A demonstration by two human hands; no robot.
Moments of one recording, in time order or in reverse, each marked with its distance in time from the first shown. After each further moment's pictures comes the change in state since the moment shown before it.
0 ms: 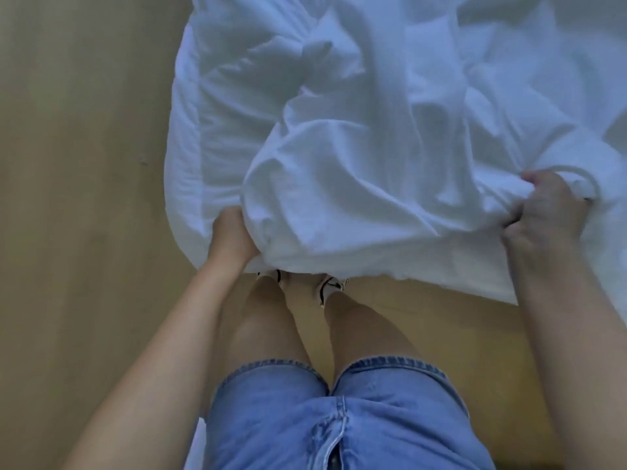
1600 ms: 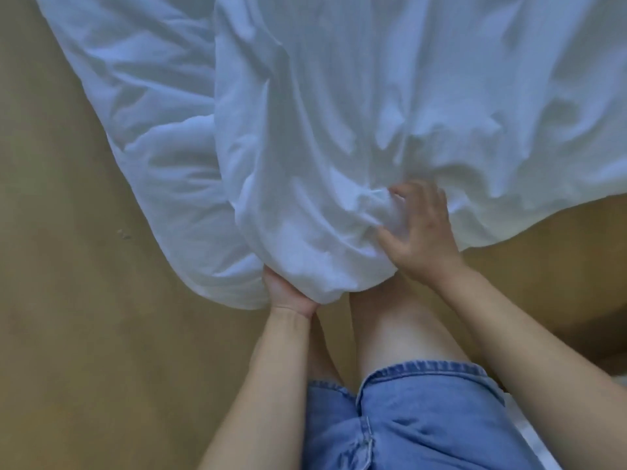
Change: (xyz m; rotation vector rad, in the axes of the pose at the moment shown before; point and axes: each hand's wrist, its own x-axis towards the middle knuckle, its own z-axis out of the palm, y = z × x) left_hand 0.049 -0.028 0.035 -1.246 -0.761 -0.483; right_hand -0.087 0.150 0.001 -1.047 -0.529 -0.730
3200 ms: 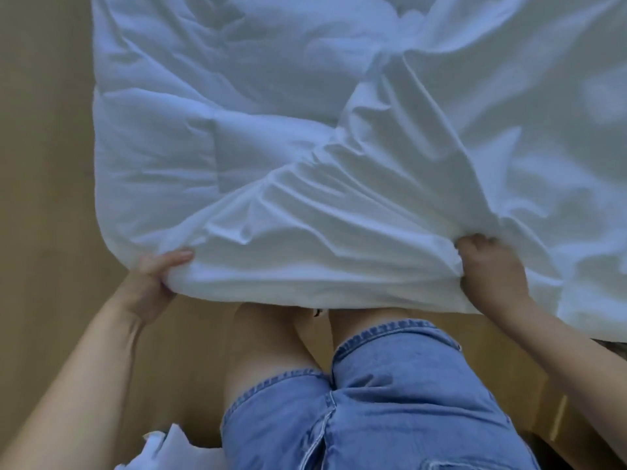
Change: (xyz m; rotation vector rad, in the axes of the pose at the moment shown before) left_hand -0.056 -0.018 0.032 0.541 0.187 0.362; right_hand 0.089 0.182 -0.206 -0.738 -0.278 -0.384
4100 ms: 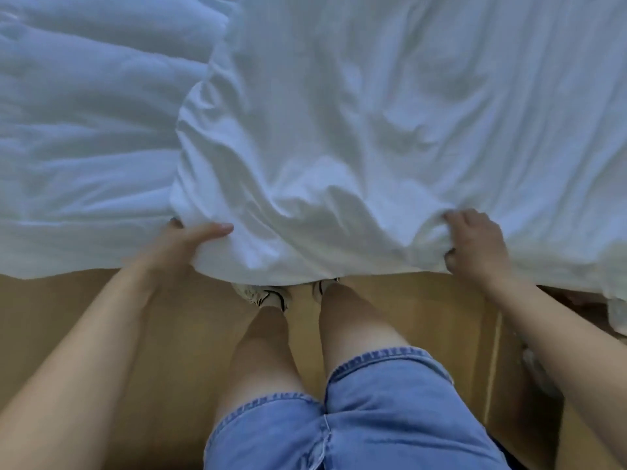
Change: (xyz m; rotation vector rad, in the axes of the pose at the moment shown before) left_hand -0.015 -0.119 0.227 0.208 -0.077 0.120; right_hand -0.111 0.202 0.049 0.008 0.132 0.056
